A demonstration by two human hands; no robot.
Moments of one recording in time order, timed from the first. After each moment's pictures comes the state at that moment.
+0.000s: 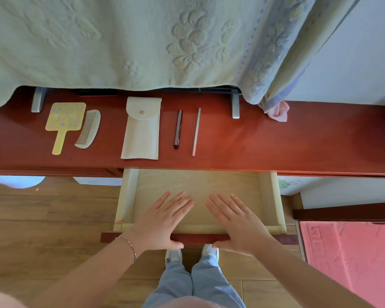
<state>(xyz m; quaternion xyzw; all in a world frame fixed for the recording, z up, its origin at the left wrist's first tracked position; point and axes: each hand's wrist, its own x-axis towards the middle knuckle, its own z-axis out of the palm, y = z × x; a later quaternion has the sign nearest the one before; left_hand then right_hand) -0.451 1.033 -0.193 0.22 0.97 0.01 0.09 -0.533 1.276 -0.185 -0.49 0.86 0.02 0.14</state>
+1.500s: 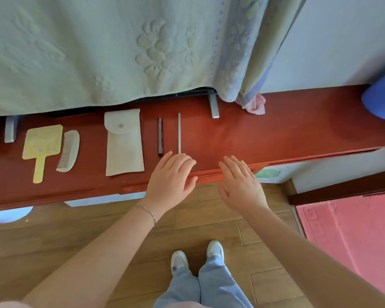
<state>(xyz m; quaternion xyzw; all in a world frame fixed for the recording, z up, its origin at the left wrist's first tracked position) -0.556 1.052 -0.147 0.14 0.98 0.10 -0.12 -0.585 1.258 -0.167 -0.26 0.96 -0.07 -0.05</state>
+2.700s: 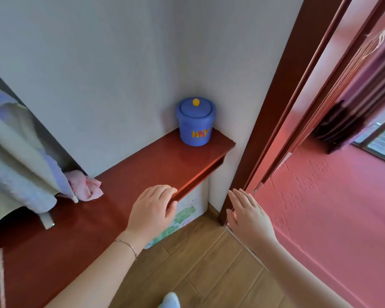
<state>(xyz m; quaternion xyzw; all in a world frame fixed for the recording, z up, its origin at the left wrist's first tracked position) -0.675 1.379 -0.073 0.37 0.91 0.15 -0.09 -0.565 1.611 -0.099 0.12 0.99 -0.06 -0.03</state>
